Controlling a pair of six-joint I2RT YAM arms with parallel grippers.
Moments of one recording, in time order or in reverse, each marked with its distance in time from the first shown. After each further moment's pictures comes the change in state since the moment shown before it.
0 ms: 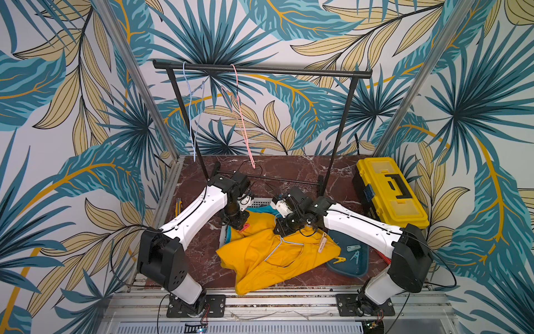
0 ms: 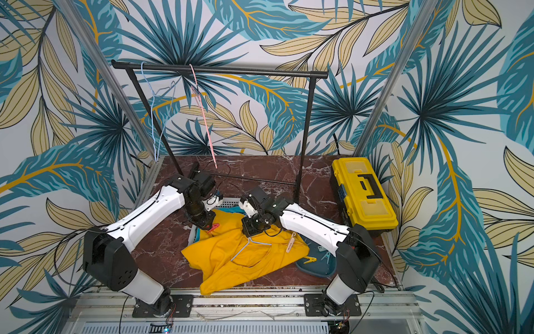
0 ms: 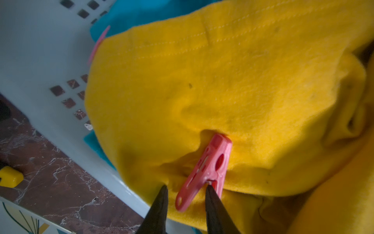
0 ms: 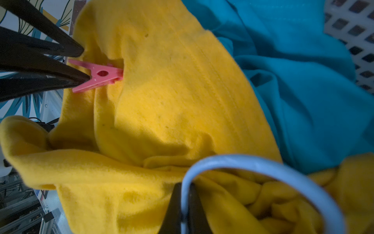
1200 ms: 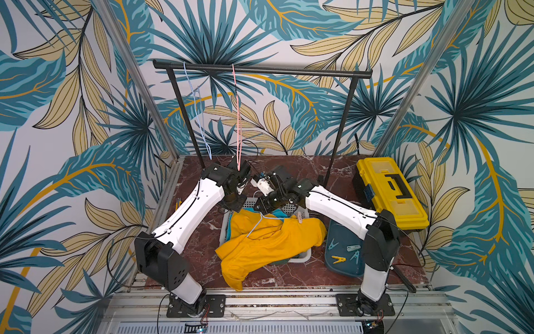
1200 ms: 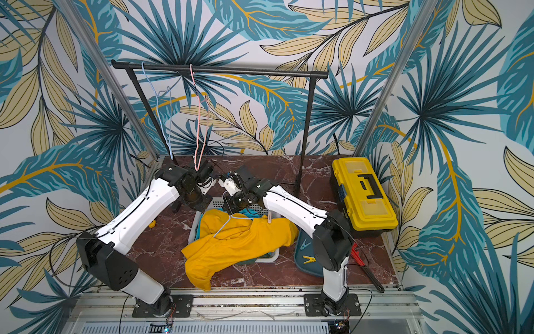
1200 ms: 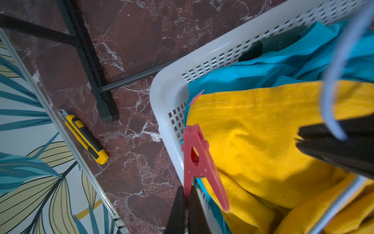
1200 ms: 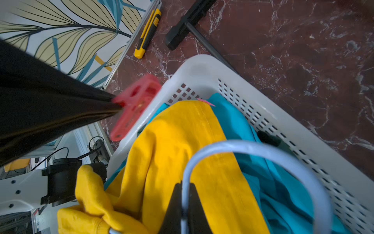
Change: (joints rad) left arm -0.007 -0.003 0.225 -0.032 -0.272 -0.089; right arm -0.016 0.282 0.416 0.047 -0.055 -0.120
